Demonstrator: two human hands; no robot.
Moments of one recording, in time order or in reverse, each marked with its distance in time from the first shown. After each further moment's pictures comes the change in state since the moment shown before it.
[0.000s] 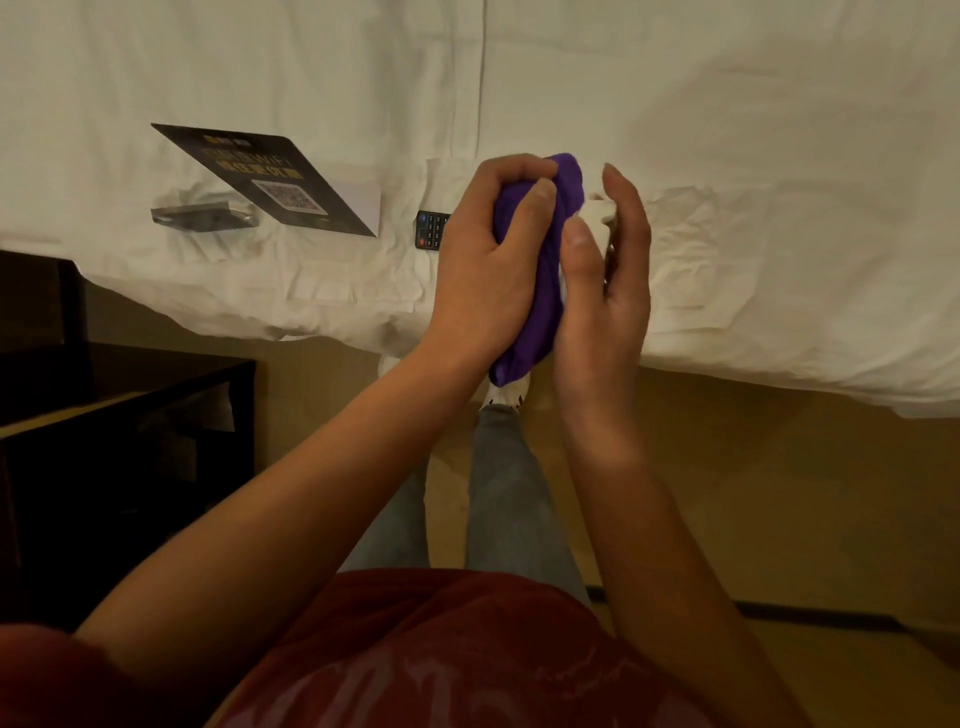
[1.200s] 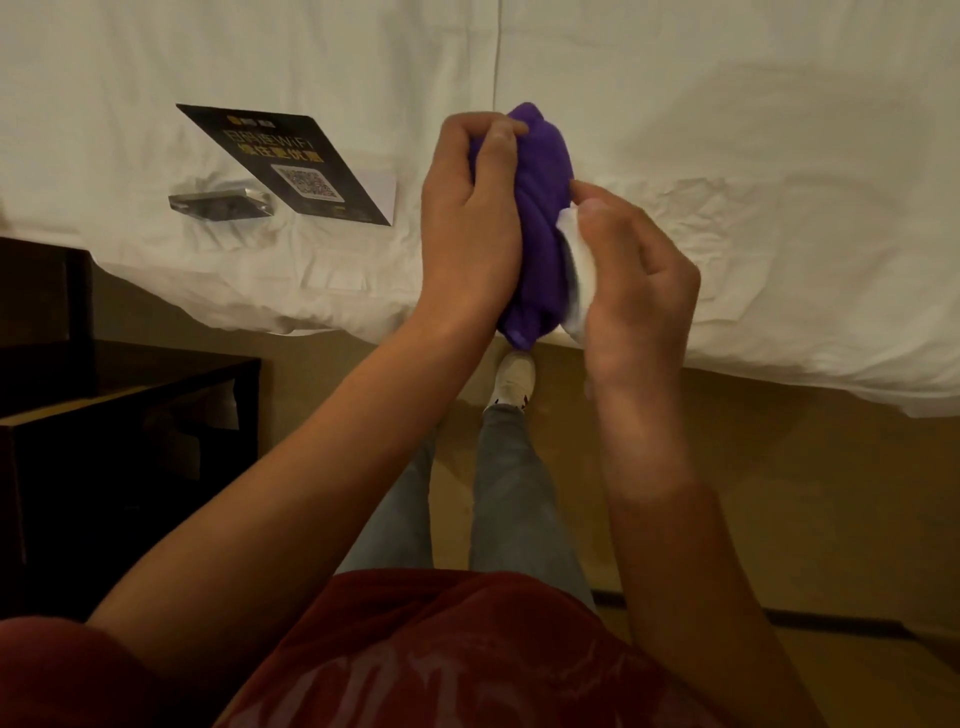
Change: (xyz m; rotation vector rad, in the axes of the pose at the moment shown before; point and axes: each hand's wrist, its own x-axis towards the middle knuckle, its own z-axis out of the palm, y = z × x) left_hand 0.004 0.008 -0.018 -0.049 0.169 -0.078; right_hand -0.018 -0.028 -0.002 -0.005 -0.006 0.093
